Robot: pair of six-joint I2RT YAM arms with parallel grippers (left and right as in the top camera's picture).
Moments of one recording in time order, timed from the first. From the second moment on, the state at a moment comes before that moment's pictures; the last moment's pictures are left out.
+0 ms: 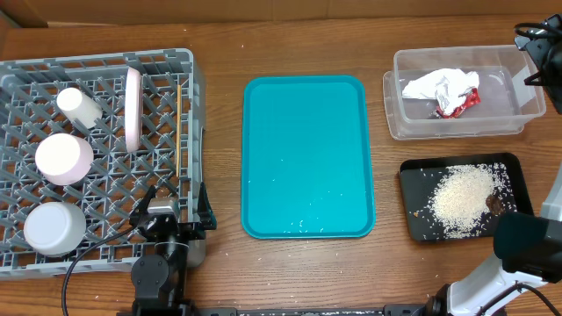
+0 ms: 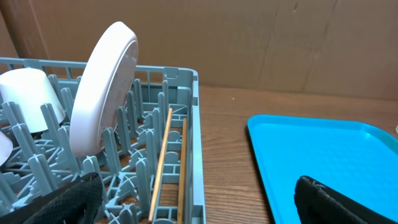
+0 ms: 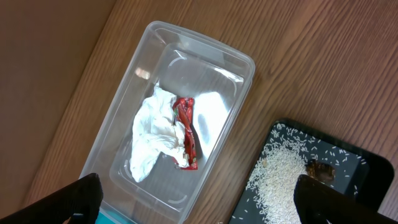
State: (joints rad) left arm -0.02 0.02 0.01 -0.08 -0.04 -0.10; right arm -0.27 1.89 2.27 -1.48 0.22 0.83
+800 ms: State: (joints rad) left arm -0.02 0.02 0.01 -0.08 -0.04 -0.10; right arm -0.27 1.68 2.26 -1.47 0.29 0.83
